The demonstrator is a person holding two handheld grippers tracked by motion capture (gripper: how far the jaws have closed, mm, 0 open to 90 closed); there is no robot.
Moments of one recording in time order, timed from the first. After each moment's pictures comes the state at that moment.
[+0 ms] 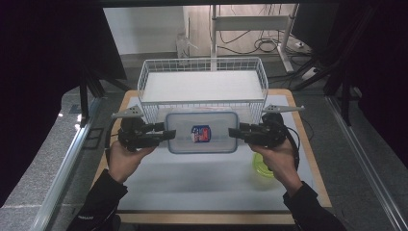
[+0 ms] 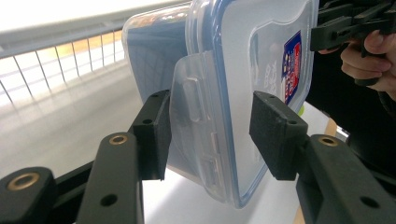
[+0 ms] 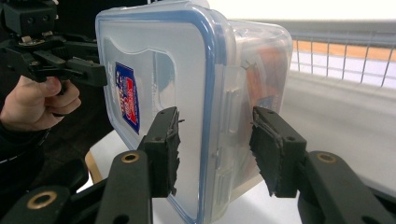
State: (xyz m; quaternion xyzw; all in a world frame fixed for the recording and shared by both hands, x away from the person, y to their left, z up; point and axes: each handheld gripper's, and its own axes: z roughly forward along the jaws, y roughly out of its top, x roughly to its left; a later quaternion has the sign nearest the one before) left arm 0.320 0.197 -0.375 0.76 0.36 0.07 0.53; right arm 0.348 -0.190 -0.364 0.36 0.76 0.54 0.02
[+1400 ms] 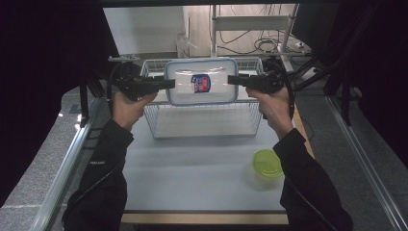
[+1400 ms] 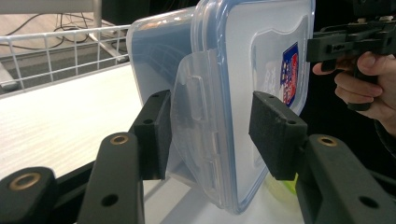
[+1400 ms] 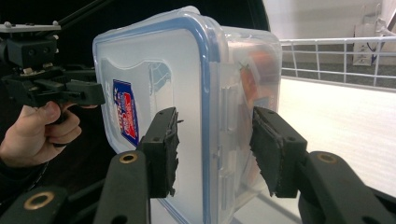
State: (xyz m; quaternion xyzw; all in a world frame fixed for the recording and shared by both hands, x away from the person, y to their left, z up) left arm 0.422 0.211 -0.310 0.73 0.38 0.06 0.57; right arm 0.450 -0.176 -0.288 0.39 0.73 0.56 0.04
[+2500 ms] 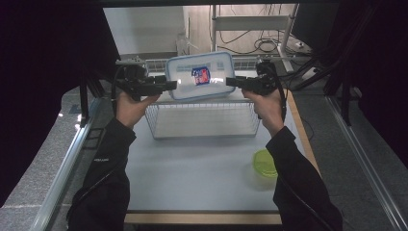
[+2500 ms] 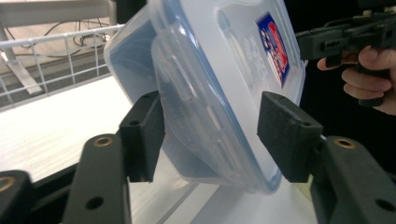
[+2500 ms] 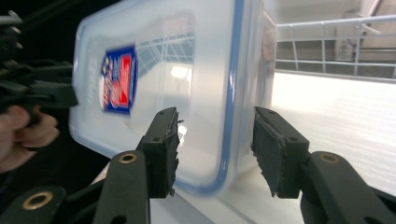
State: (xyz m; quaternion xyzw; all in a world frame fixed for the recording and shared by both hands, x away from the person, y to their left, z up) left arm 0.433 0.208 -0.325 0.74 0.37 0.10 0.56; right arm 0.469 -0.169 -0.315 0.40 0.73 0.55 0.06
